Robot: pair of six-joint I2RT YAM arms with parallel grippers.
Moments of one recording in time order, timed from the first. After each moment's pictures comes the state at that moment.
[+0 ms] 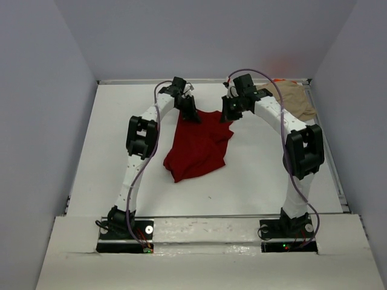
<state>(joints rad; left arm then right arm) -0.35 2.60 2.31 -0.78 0.54 -0.54 0.37 1.96 1.71 -0.68 -0.34 0.23</state>
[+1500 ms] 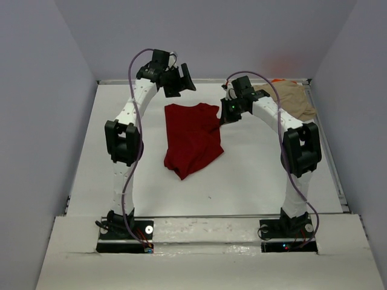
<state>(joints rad) -0.29 2.26 2.29 -0.80 0.36 -0.52 0.37 2.00 1.71 -0.67 -0.34 0.20</state>
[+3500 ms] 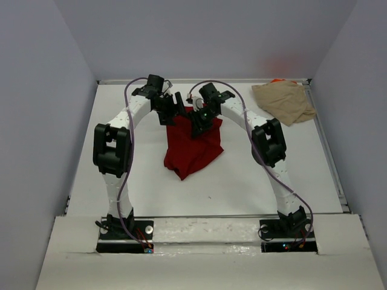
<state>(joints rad) -0.27 1.99 1.68 -0.69 0.44 -0.53 0.54 2.39 2.14 -0.89 -0.56 0.02</state>
